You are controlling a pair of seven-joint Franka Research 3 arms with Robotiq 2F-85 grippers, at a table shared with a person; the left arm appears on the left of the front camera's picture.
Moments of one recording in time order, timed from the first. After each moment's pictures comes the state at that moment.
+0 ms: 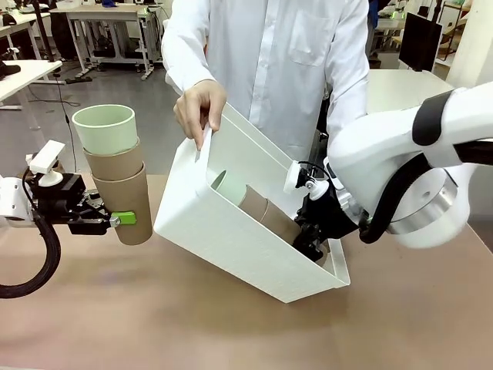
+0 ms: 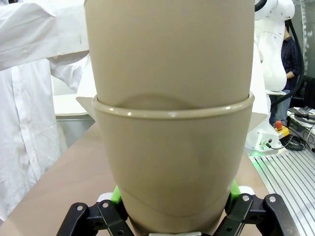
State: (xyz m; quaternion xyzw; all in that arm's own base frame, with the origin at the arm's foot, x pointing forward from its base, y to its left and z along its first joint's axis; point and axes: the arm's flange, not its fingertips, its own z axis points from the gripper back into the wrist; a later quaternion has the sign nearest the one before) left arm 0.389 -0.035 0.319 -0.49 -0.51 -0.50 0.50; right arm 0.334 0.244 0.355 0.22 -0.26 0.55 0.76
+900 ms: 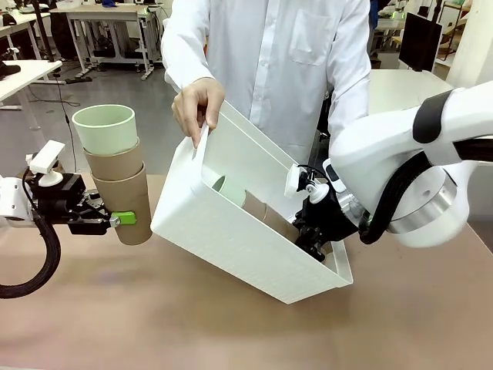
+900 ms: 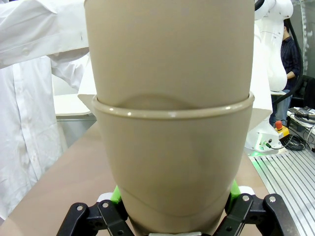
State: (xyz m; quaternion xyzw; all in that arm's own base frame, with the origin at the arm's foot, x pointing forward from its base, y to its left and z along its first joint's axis) left arm 0.389 -0.035 0.319 -0.49 -0.51 -0.50 0.50; right arm 0.334 0.244 0.350 0.23 -0.26 0.57 0.75
